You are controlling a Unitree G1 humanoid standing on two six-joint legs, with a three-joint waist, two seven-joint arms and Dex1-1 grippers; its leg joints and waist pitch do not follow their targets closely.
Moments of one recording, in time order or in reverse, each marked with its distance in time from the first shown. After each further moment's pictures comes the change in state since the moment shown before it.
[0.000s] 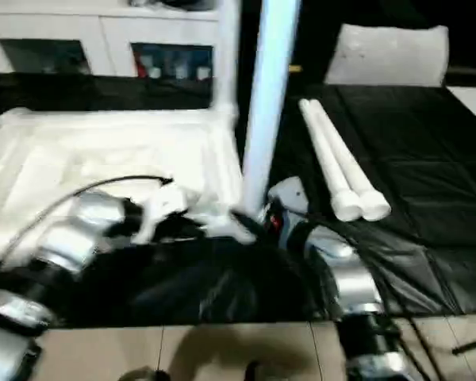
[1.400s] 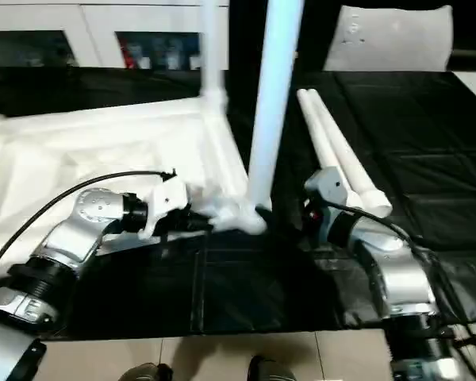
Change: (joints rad) left arm -0.042 0.118 -0.044 0.092 -0.051 -0.276 -0.273; right arm 0.048 -0.358 0.065 -0.171 0.076 0.016 0.475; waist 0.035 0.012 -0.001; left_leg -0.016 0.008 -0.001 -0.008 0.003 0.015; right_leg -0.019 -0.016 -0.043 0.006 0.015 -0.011
